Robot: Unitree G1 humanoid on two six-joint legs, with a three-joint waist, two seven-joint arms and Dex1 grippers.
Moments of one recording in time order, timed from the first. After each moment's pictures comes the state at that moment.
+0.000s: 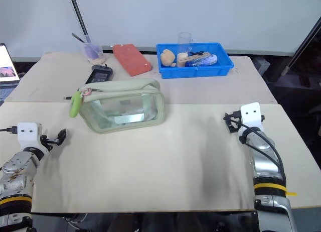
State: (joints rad) left arm -0.23 0.61 0.41 0.39 -0.20 0.15 -0.35; right arm -0.43 -0.52 -0.18 0.34 0.05 0.14 0.24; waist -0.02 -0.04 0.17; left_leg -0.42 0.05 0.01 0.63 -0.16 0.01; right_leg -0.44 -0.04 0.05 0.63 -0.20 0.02
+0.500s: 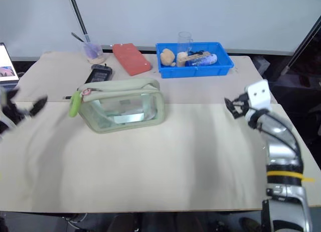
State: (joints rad) left arm -0.43 0.98 0.47 0.08 -0.47 0.37 -0.70; right arm -0.61 -0.71 -0.16 0.14 0.23 0.33 0.62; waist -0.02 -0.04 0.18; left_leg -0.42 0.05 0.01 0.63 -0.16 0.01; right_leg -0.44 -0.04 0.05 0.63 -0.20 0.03
